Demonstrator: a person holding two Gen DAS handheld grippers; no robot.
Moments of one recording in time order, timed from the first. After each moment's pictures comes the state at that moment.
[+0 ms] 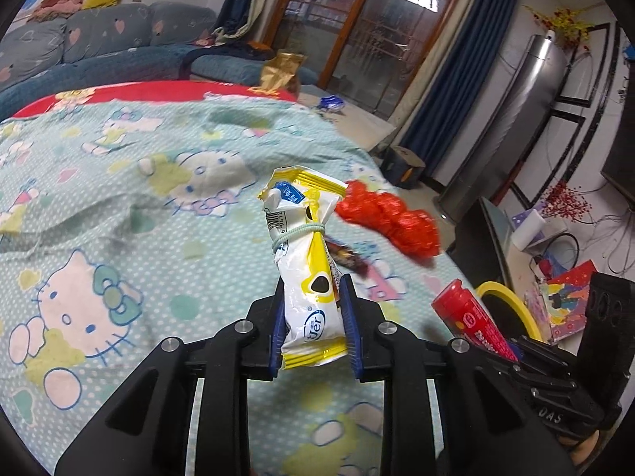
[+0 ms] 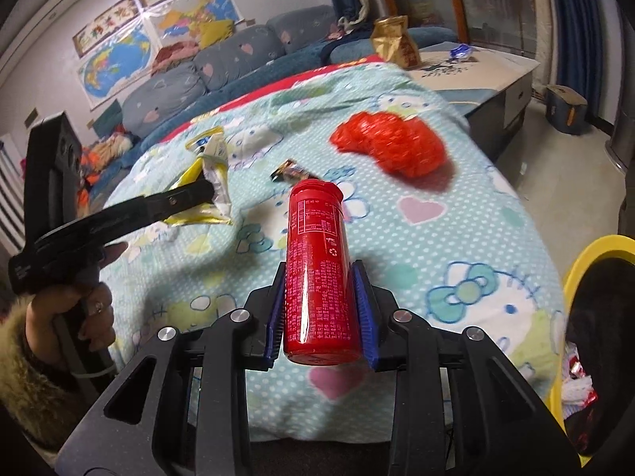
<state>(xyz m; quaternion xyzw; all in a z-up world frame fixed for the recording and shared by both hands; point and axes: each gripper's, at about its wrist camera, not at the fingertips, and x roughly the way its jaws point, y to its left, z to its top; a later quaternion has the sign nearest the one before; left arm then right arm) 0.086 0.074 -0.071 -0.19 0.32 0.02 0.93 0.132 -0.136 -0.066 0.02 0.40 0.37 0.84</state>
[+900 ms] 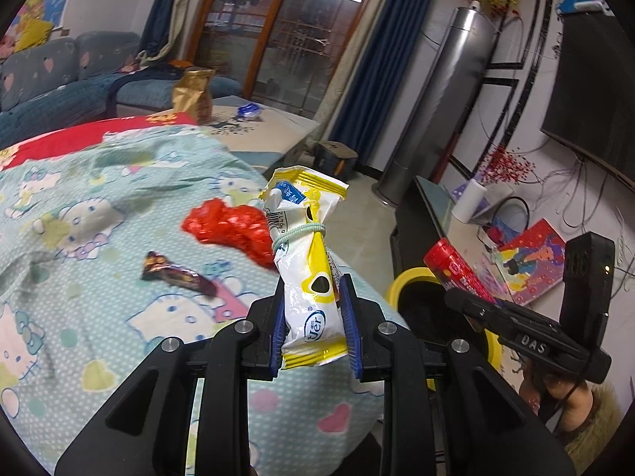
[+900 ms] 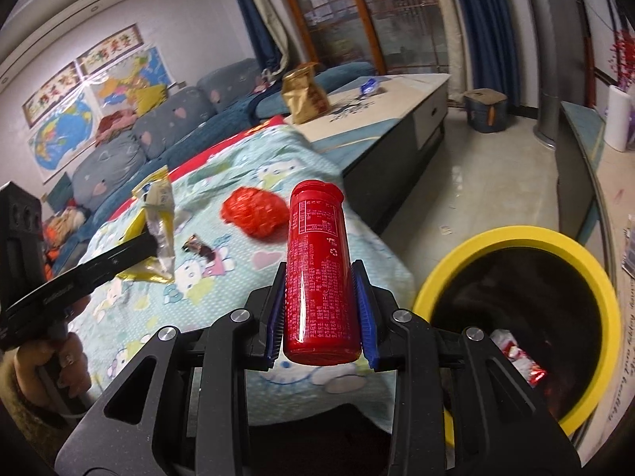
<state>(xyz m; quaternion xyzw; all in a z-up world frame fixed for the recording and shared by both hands) 0.107 -0.029 -0.036 -0.13 0.30 -0.09 0.94 0.149 -0.254 -0.044 0.09 0.35 0.25 0.90</state>
